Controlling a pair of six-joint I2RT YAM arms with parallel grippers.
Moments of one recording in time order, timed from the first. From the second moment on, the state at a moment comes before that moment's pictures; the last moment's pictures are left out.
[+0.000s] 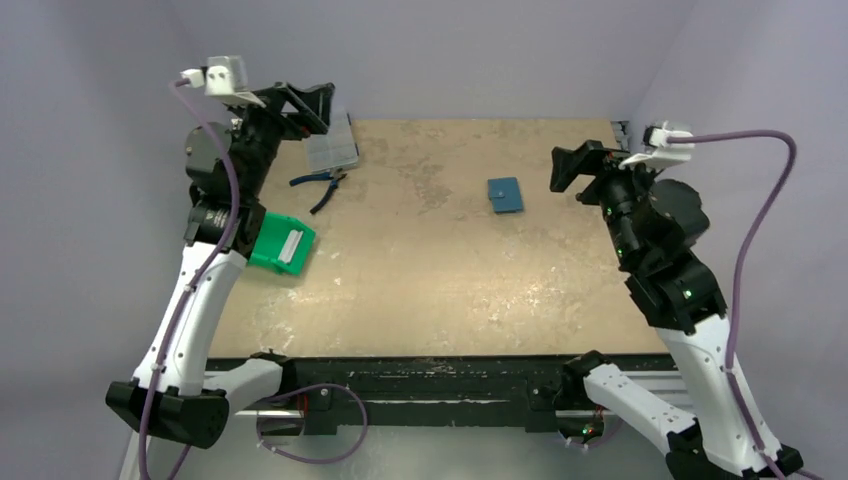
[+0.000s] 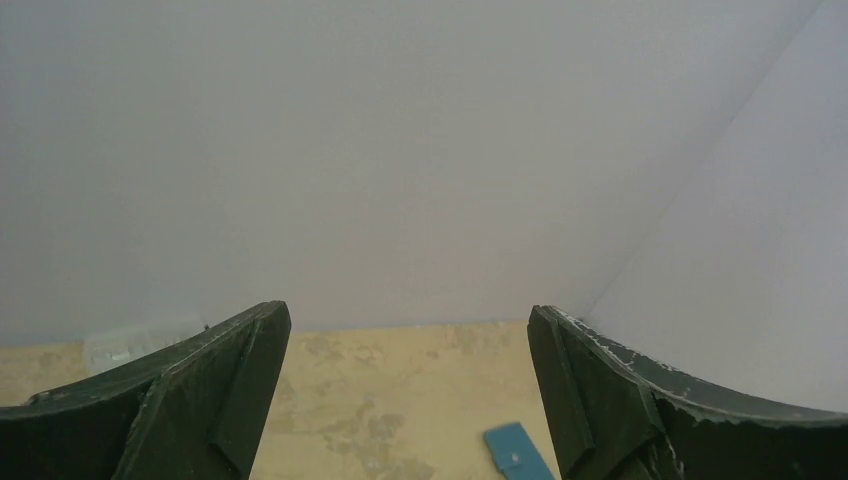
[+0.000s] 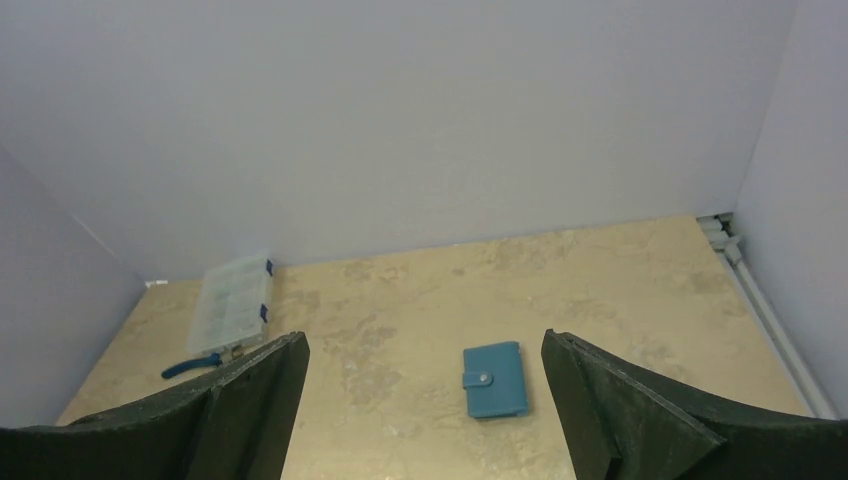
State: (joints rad) left arm -0.19 1.11 1.33 0.07 0.06 -0.38; right arm 0.43 0.84 1.33 -0.46 0.37 0.24
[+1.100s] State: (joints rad) left arm -0.25 1.70 1.30 -0.06 0.50 -0.58; right arm -0.10 2.06 1.30 -0.01 -0.50 0.57
